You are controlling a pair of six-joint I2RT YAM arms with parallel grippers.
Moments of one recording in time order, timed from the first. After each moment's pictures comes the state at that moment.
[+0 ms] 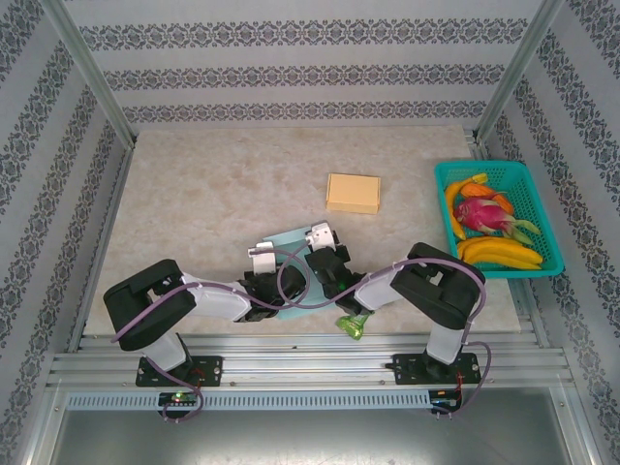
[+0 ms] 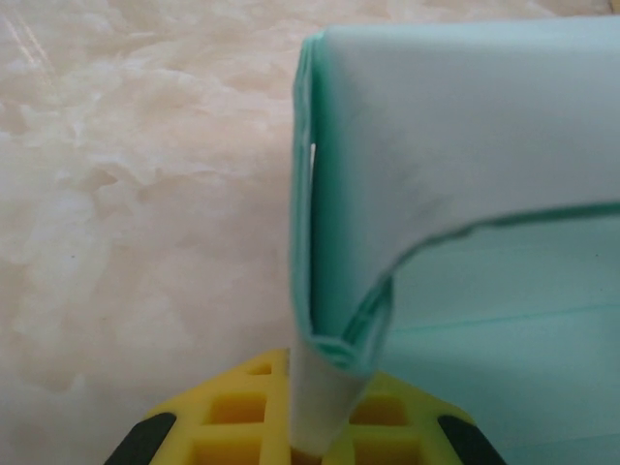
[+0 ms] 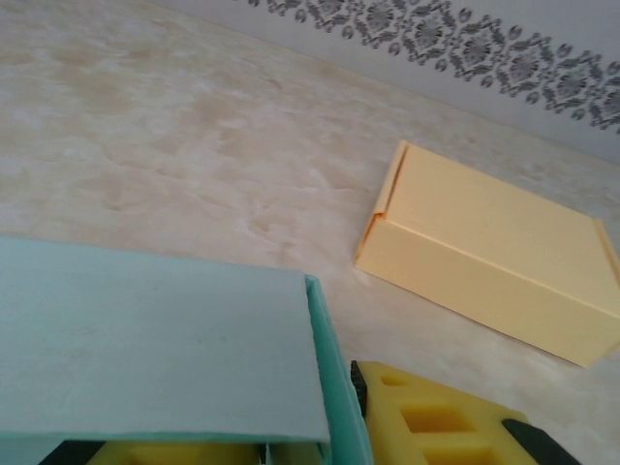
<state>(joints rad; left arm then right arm) -0.96 1.62 0.58 0.09 -0.86 -0.91 0.94 1.80 0.61 0.79 0.79 0.05</state>
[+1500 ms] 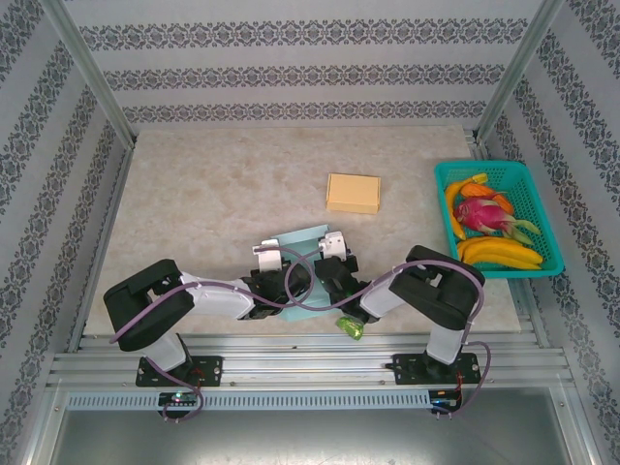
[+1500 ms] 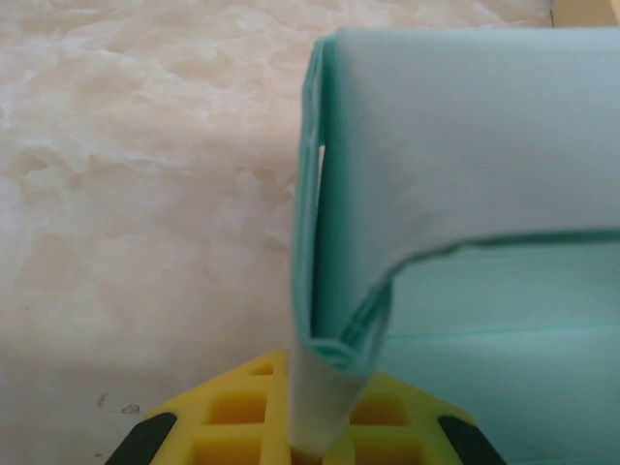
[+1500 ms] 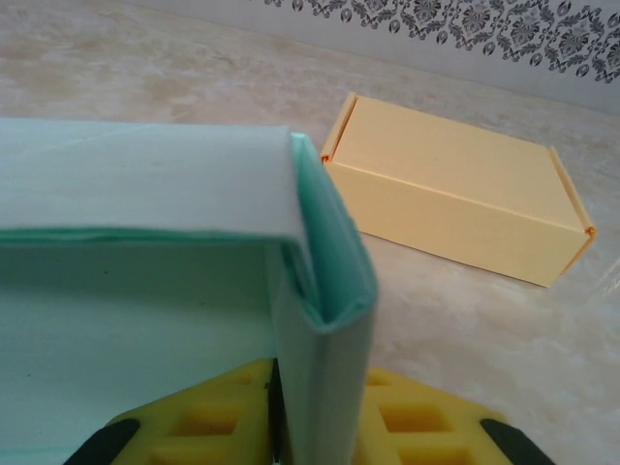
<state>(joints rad) -0.98 1.62 0.63 0.05 -0.81 -0.96 0.95 1.79 0.50 0.85 0.84 0.18</state>
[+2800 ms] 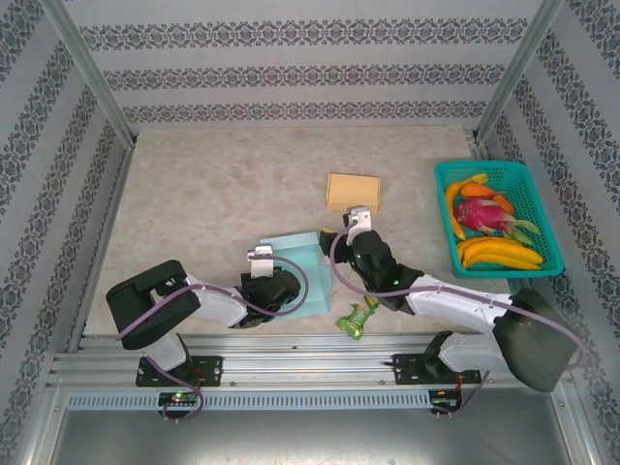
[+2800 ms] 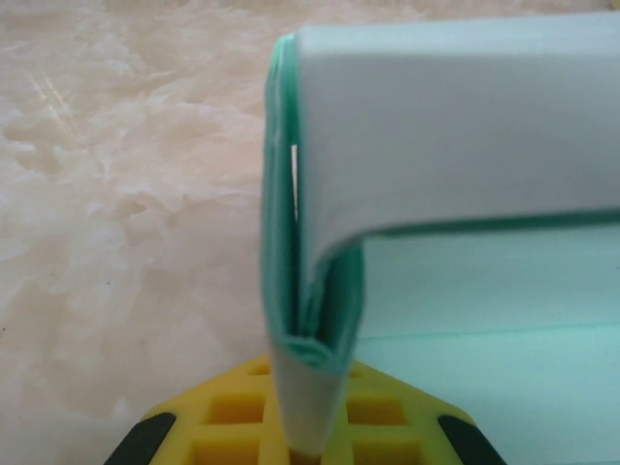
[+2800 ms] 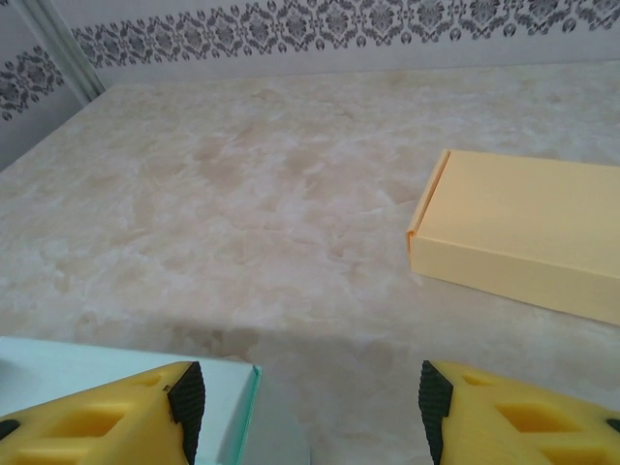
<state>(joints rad) -0.97 1.64 0.48 0.29 -0.93 -0.74 0.79 1.25 0.53 0.35 0.32 0.38</state>
